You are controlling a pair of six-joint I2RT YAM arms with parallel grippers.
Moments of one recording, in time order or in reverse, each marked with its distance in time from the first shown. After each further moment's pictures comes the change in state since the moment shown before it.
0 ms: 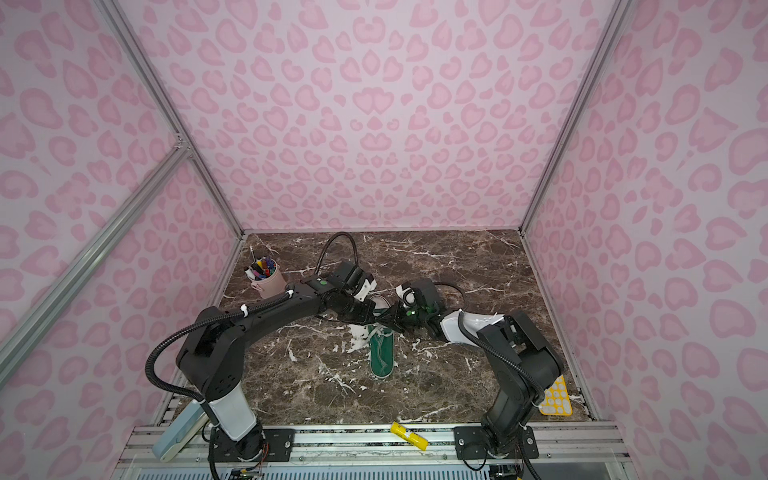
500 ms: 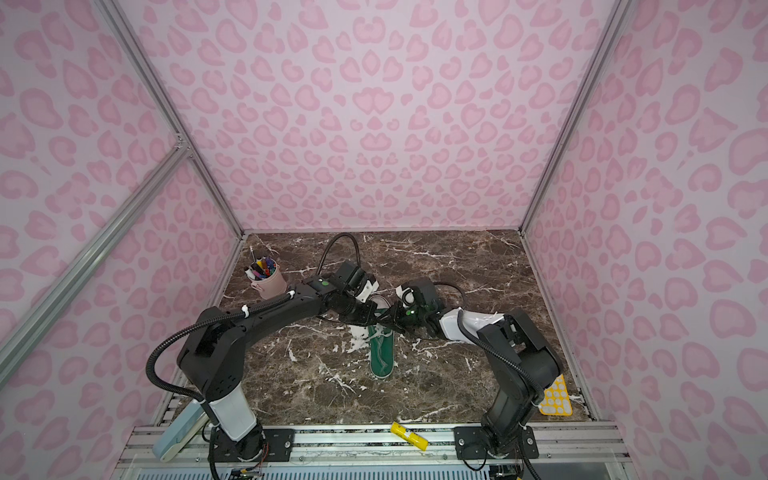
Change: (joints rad) left arm -0.011 0.007 0.005 -0.004 0.013 0.000; right arm -0.019 -0.023 0.023 -0.071 0.003 -0.012
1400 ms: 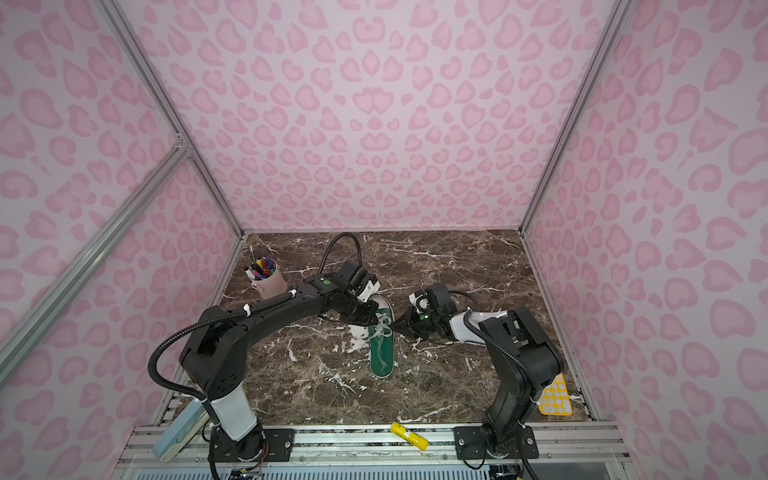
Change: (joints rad) left arm -0.007 0.012 0.019 -0.019 0.003 0.000; right arm -0.098 0.047 -0.078 0.005 -0.105 -0.056
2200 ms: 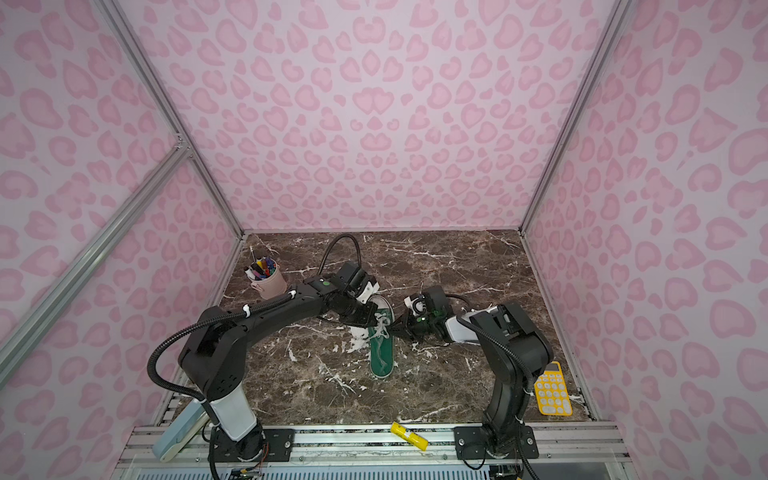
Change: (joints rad) left arm 0.000 -0.008 -0.016 0.001 -0.001 0.000; right arm 0.014 0.087 -0.011 0.131 -0.065 0.069
